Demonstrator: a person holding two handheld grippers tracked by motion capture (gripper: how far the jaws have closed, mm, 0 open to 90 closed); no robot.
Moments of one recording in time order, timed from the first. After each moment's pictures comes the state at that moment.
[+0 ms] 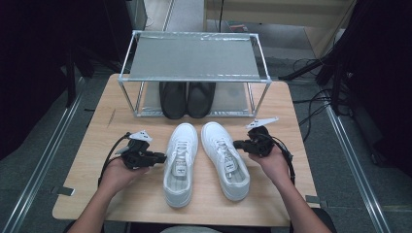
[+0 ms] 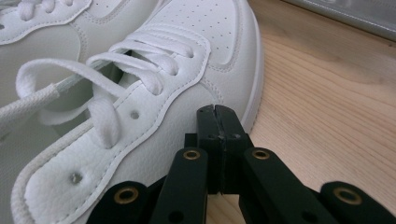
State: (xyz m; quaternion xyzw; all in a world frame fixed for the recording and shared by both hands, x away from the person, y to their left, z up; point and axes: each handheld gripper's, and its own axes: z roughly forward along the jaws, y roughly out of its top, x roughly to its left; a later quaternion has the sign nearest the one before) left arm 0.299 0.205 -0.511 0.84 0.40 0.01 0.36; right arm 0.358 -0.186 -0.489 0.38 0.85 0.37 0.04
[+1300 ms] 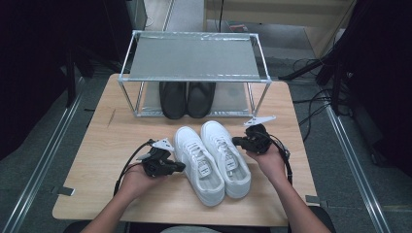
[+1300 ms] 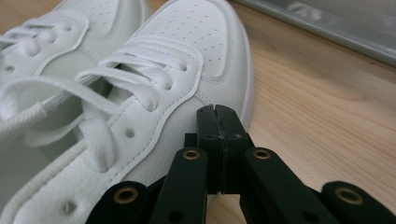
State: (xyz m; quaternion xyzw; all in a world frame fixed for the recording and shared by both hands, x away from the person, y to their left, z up) left arm 0.285 0.142 -0.513 0.86 0.35 -0.02 0.37; right arm 0.364 -0.181 -0.489 0.39 0.84 0.37 0.07
